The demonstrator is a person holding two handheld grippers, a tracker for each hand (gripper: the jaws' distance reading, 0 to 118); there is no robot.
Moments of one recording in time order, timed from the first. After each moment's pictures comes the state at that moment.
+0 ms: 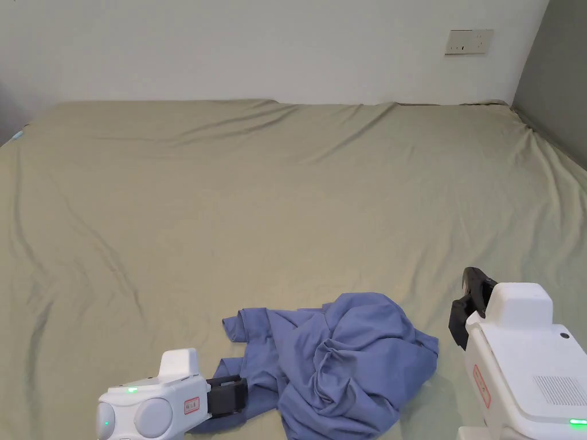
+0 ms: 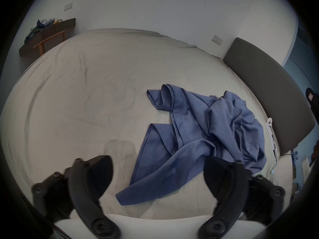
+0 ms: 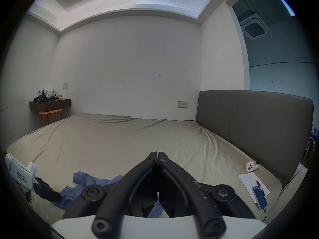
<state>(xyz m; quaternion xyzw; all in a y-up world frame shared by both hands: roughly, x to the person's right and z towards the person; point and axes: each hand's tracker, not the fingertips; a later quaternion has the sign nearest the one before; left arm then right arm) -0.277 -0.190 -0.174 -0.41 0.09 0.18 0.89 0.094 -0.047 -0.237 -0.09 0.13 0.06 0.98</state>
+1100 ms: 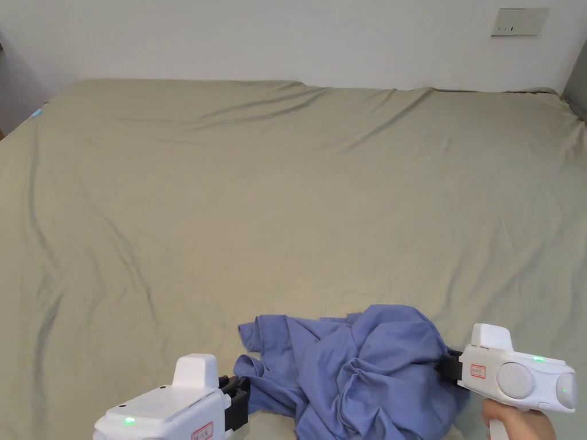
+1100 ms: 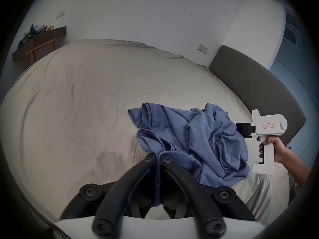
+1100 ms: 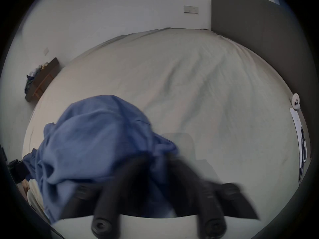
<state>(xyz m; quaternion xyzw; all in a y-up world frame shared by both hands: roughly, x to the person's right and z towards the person) -0.277 -0.177 -0.176 -0.36 0.05 0.18 0.91 0.085 -0.216 -0.418 -0.47 0.18 0.03 0.86</state>
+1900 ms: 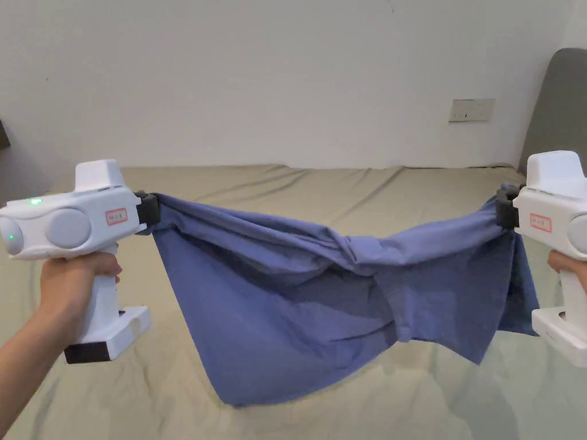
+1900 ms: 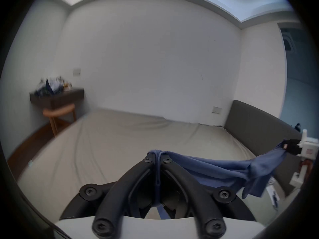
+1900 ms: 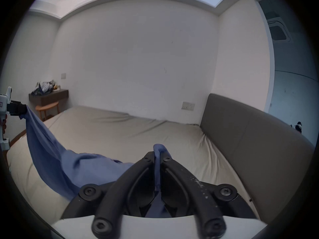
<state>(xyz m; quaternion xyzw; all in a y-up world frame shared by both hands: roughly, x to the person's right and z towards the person) -0.415 0.120 -0.291 -0.14 0.17 0.08 0.97 0.093 0.129 -0.448 -0.14 0.16 0.12 0.97</state>
